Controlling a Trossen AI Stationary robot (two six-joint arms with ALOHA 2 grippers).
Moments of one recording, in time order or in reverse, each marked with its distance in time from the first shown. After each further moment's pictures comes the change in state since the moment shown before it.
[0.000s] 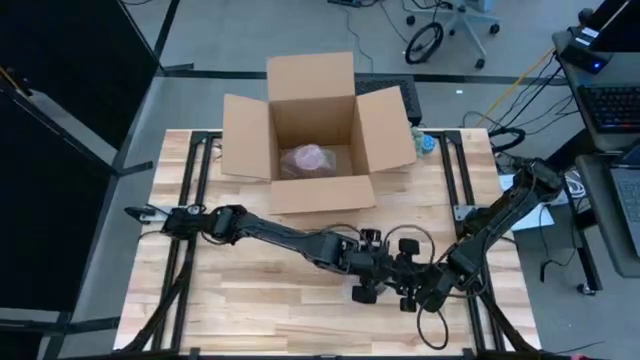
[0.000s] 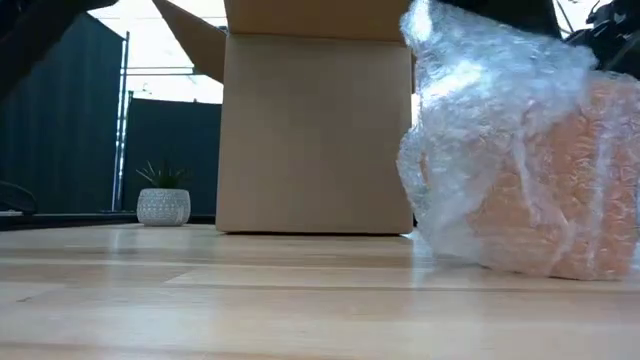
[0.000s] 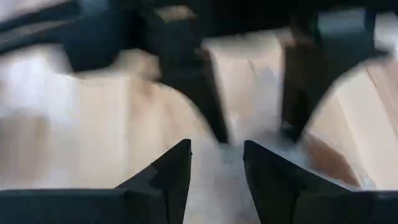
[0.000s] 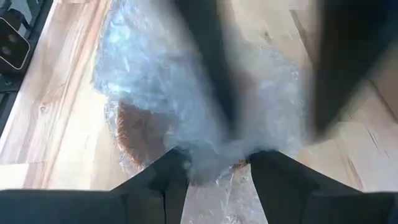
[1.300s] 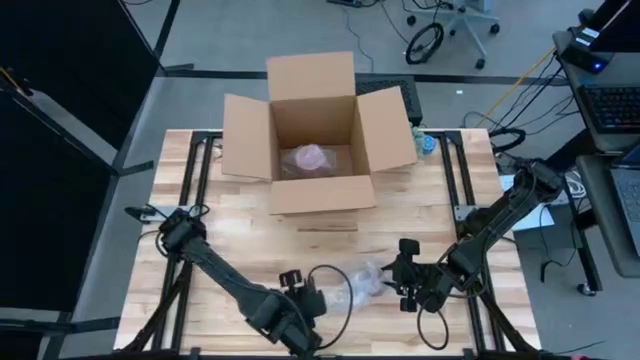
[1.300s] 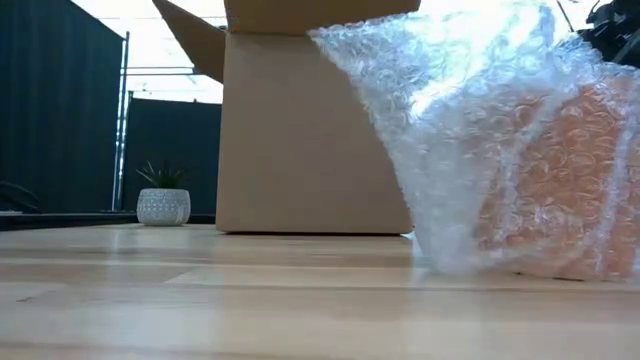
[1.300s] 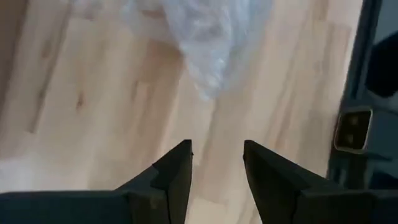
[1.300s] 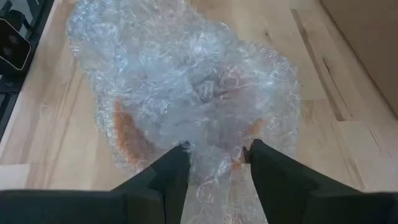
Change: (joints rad) left arm -0.386 -0.214 -0.304 -0.425 -0.102 -0.865; right arm 0.000 0.000 0.001 -0.006 0.001 0.008
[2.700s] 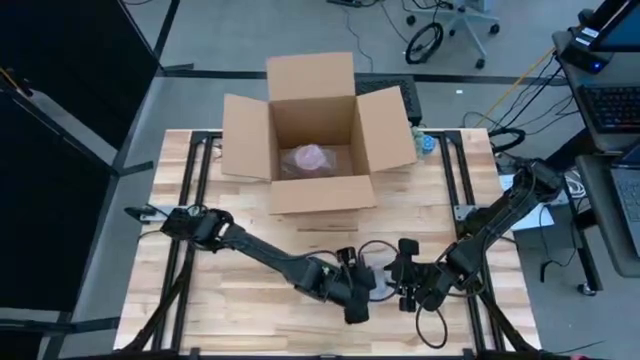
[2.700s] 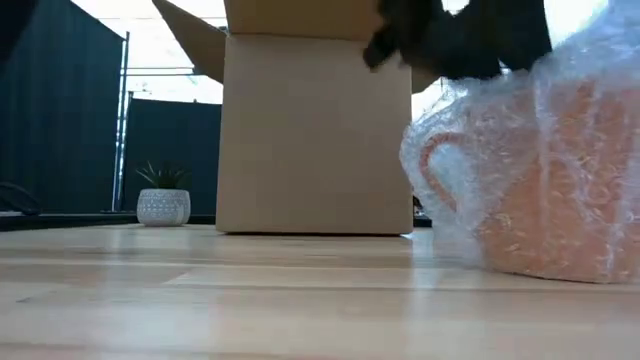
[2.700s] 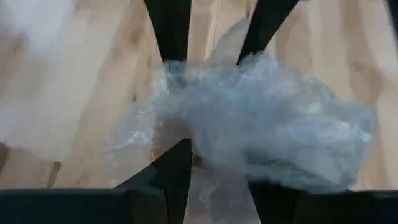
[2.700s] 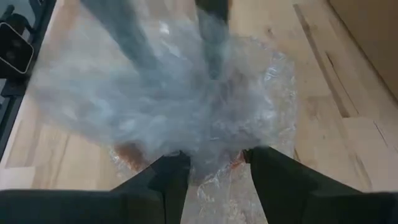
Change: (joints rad) left arm 0.278 0.136 -0.061 0.646 -0.007 0.478; right arm -0.011 -0.001 0.000 0.007 -0.021 0.015
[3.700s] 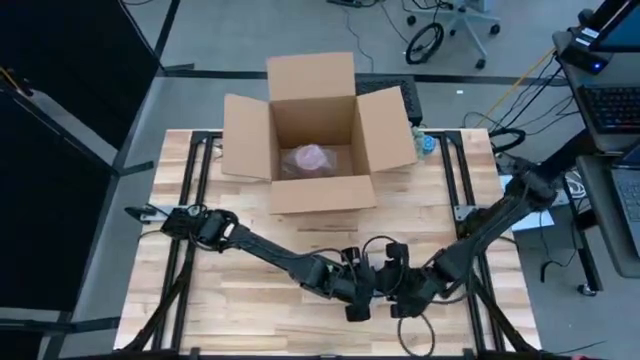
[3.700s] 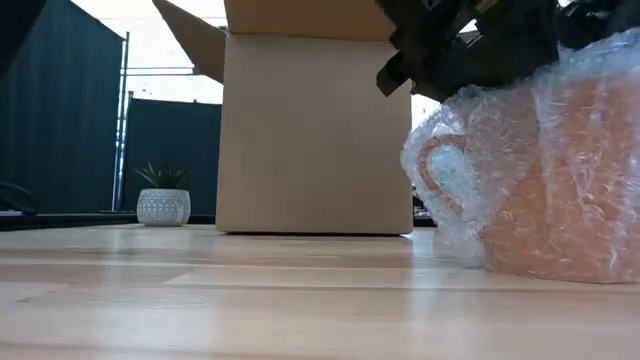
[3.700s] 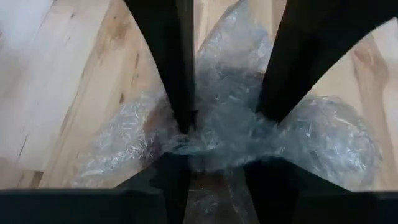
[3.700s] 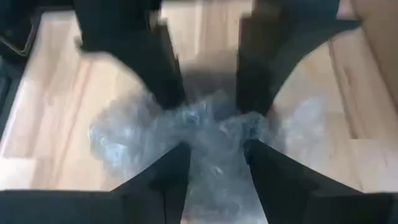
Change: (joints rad) left arm -0.007 0.043 0.032 0.006 0.025 0.054; right arm -0.074 0.172 0.204 -0.148 -0.143 -0.115
